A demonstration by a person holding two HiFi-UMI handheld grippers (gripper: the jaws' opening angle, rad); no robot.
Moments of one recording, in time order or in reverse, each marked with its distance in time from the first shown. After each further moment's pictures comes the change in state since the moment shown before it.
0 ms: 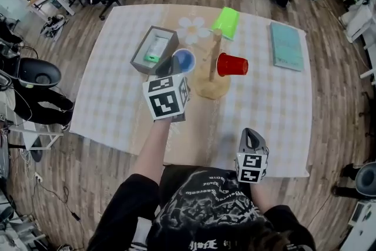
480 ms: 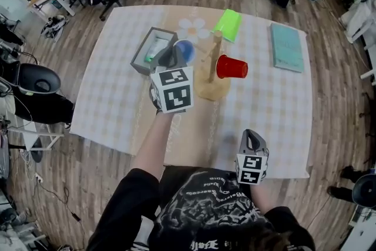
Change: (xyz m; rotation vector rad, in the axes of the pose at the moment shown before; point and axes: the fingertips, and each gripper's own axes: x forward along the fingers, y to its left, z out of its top) left arm 0.014 -0.005 0.034 0.195 -0.085 0.086; right arm 0.000 -0.002 0.002 -0.001 -0.007 -0.011
